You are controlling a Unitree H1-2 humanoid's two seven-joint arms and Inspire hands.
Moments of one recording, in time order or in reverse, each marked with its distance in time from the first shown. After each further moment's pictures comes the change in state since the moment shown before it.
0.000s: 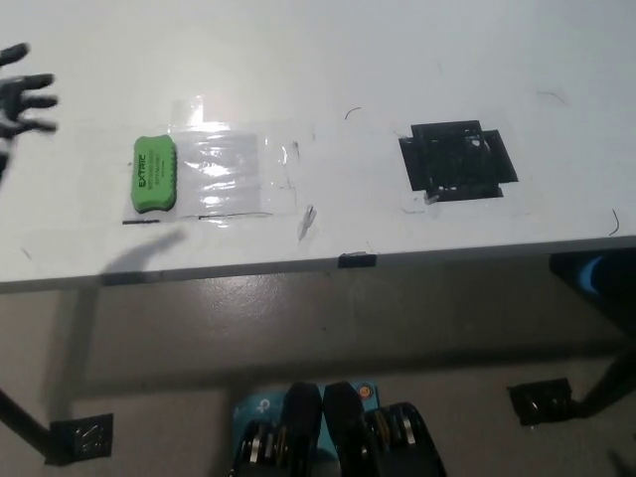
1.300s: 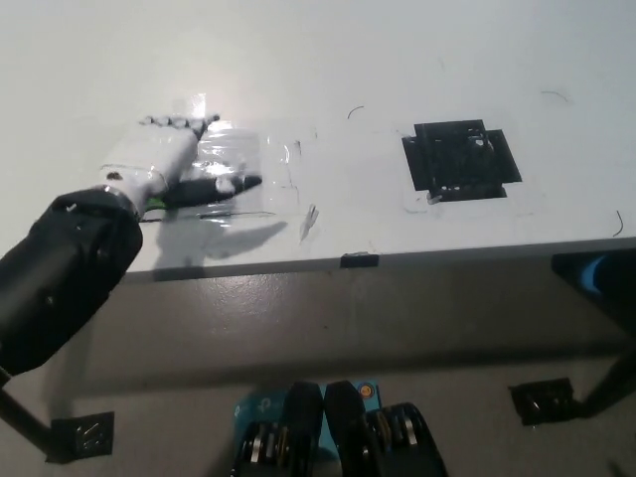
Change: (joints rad) left_arm -0.472 0.166 -0.903 0.718 0.760 -0.041 -0.229; right_arm 0.041 0.002 0.002 0.001 0.007 0.010 0.006
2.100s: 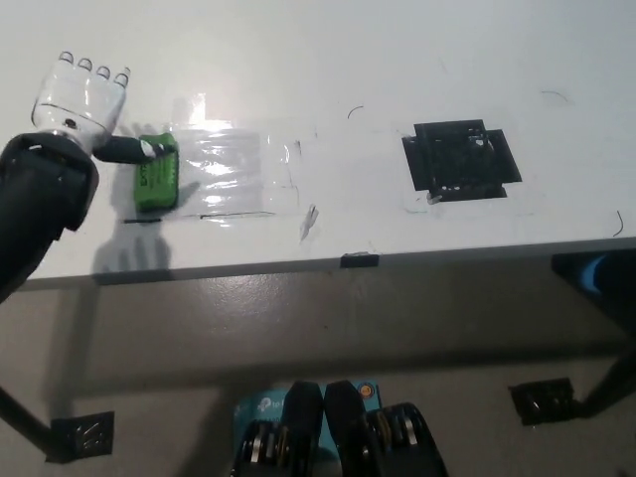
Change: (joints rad) left_arm -0.152 0.023 -0.074 0.289 0.356 -0.047 -0.020; right_arm 0.045 -0.003 -0.011 -0.048 0.051 -0.008 0.002
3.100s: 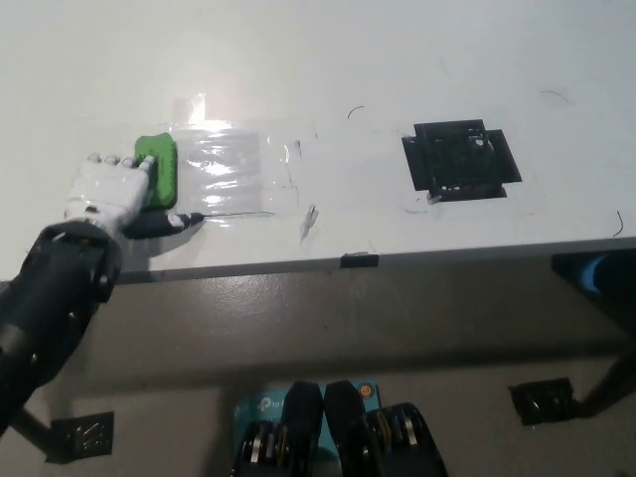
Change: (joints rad) left_arm 0.239 -0.149 0.306 0.079 -0.046 -0.081 0.078; right_arm 0.006 0.004 0.002 -0.008 0.019 -0.004 -0.001
